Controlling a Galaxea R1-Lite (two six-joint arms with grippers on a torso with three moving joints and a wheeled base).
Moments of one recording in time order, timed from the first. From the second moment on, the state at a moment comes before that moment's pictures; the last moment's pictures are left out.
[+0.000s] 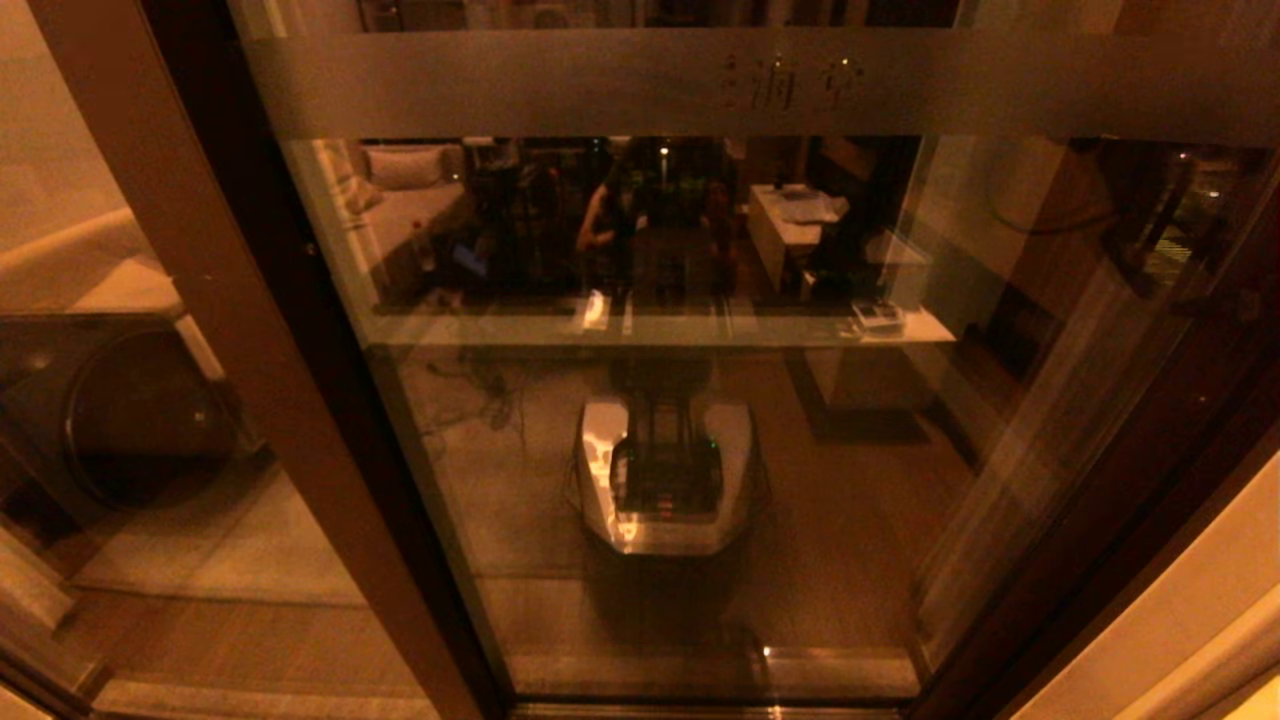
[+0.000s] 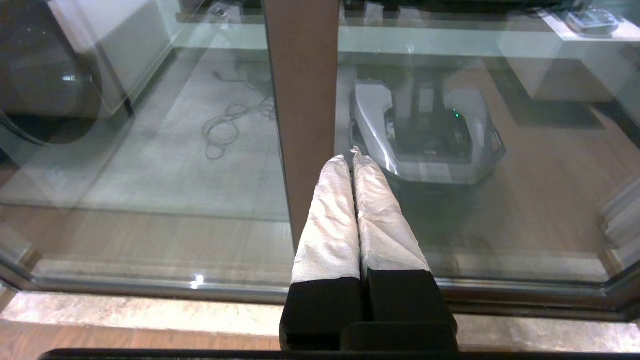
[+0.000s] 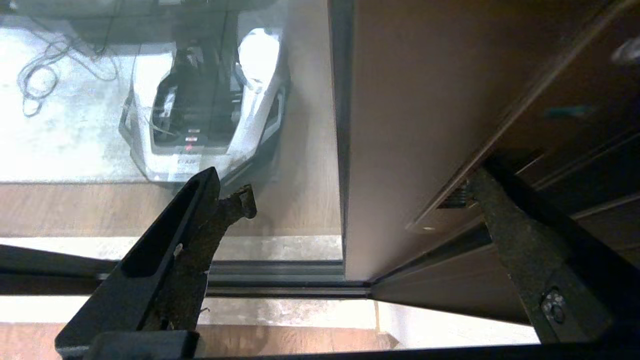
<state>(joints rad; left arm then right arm) 0.00 0.00 -0.02 0.06 0.00 0.00 -0.60 1.87 -1.60 0.20 0.58 -0.25</state>
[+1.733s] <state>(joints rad) 0.00 0.00 -0.02 0.06 0.00 0.00 -0.52 1.79 -1.49 0.21 0.59 -0.23</state>
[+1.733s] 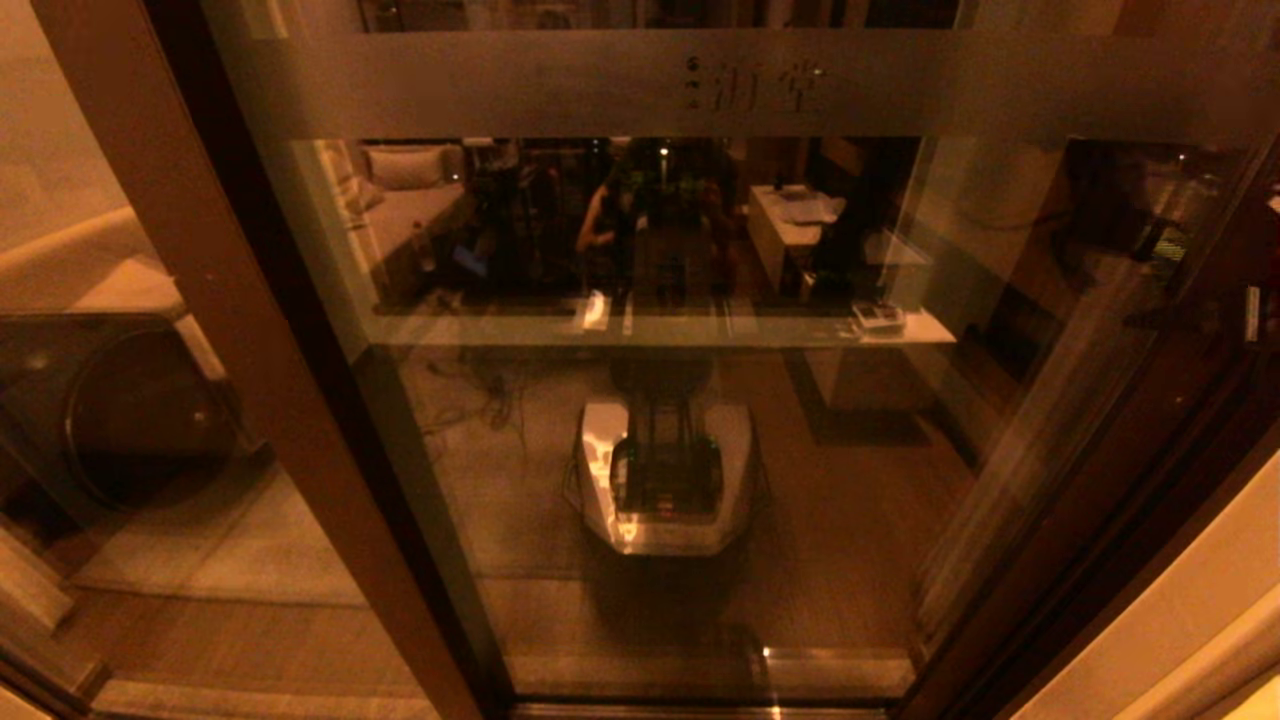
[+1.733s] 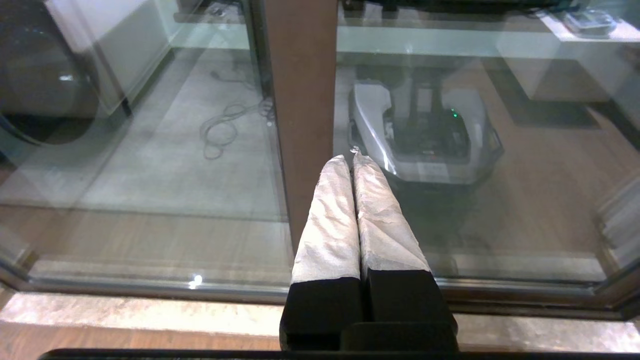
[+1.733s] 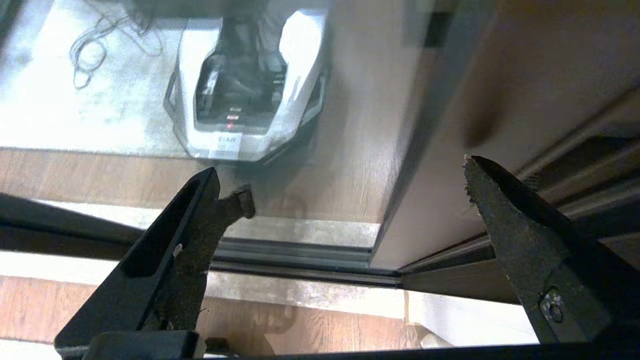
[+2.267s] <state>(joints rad) 0.00 0.00 -0.02 0.06 0.00 0.00 -0.56 1.71 -1.43 0.20 0.55 -0.25</state>
